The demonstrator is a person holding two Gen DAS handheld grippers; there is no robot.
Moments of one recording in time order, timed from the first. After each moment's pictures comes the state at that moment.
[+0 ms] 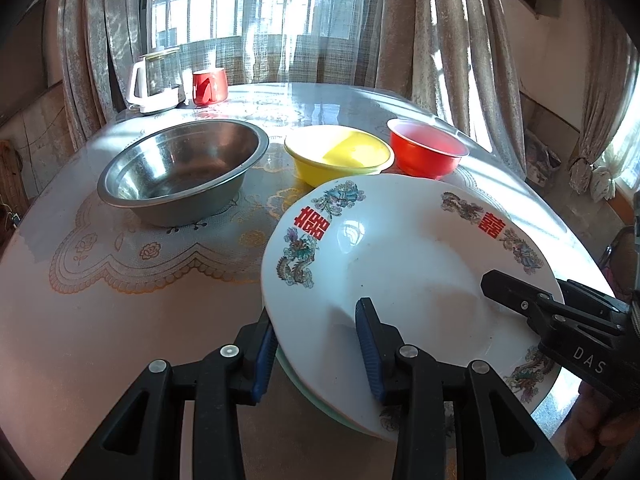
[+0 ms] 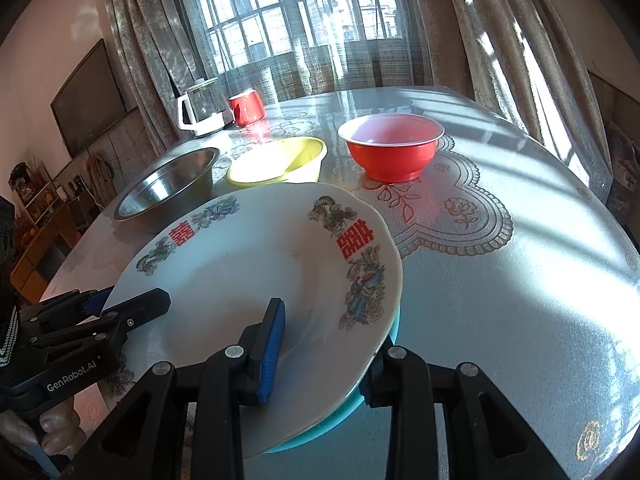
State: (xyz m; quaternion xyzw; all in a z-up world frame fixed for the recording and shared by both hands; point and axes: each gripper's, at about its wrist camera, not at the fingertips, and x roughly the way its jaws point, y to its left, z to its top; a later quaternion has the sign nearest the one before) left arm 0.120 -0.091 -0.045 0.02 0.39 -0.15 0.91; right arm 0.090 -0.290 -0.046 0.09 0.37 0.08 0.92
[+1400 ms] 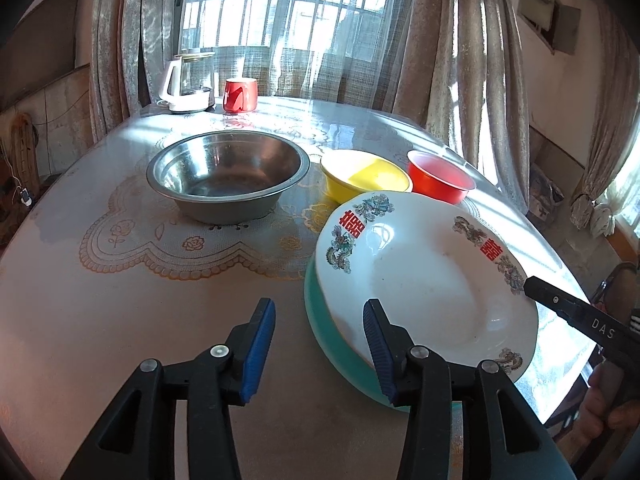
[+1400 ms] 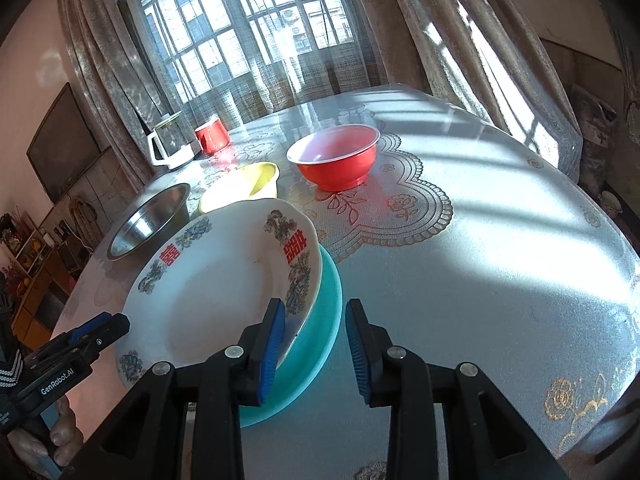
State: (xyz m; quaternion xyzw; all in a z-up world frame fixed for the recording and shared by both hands) left arm 0.098 -0.054 -0.025 -0.04 0.37 -0.13 0.92; right arm 0.064 -0.323 -0.027 0.14 0.36 0.01 0.92
